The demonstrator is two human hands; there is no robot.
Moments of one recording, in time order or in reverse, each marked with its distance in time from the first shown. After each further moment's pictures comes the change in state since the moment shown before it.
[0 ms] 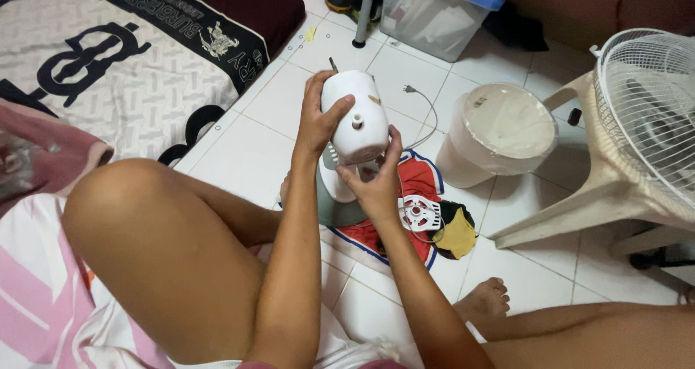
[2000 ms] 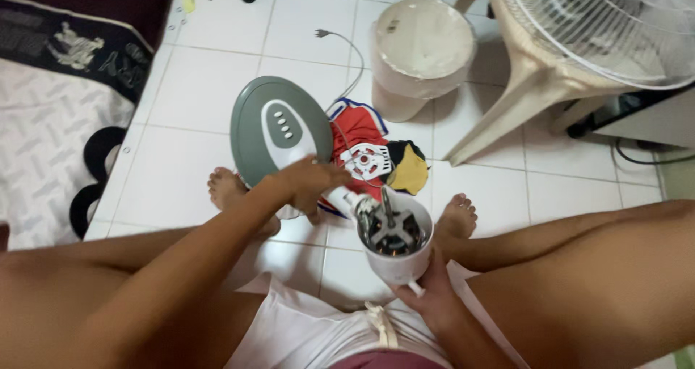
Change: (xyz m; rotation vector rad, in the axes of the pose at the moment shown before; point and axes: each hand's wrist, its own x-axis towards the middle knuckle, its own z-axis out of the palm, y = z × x) left_hand -0.086 0.003 0.061 0.818 -1.669 0.362; right_hand -0.237 0.034 -0.146 0.402 0.240 0.449
